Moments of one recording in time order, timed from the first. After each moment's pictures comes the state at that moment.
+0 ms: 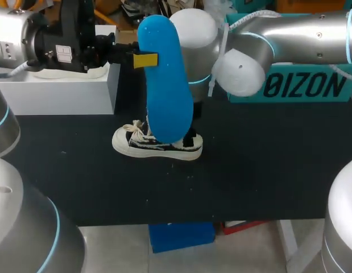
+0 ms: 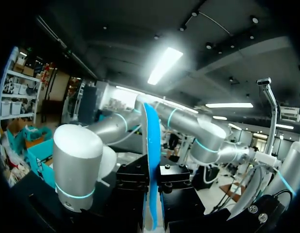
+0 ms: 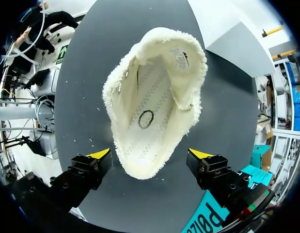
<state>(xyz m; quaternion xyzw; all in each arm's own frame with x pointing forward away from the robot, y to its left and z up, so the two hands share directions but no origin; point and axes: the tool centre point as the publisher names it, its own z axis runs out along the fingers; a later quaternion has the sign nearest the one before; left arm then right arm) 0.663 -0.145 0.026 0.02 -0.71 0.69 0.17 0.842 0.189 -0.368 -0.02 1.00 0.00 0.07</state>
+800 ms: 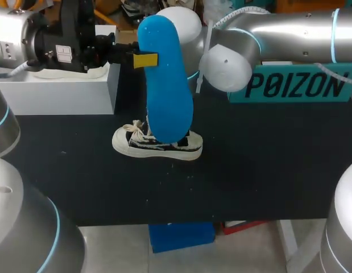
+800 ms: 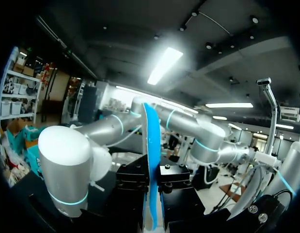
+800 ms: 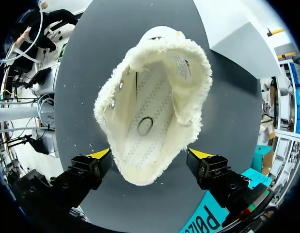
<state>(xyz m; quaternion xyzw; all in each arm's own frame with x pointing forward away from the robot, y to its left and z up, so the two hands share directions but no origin) 0.663 -0.145 0.026 0.02 -0.71 0.69 0.17 0.844 0.203 -0.371 -0.02 1.00 -0.02 0.05</state>
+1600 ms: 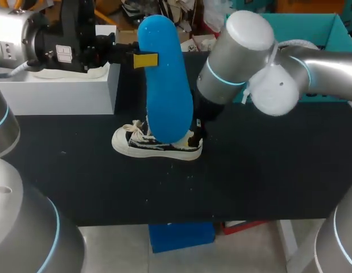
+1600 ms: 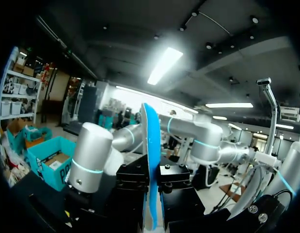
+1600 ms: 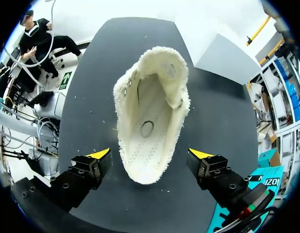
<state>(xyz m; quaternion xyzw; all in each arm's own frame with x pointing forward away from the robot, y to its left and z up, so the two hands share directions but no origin) 0.663 -0.145 0.026 0.02 -0.71 0.69 0.17 0.837 0.182 -0.366 0.00 0.98 0.16 0.06</state>
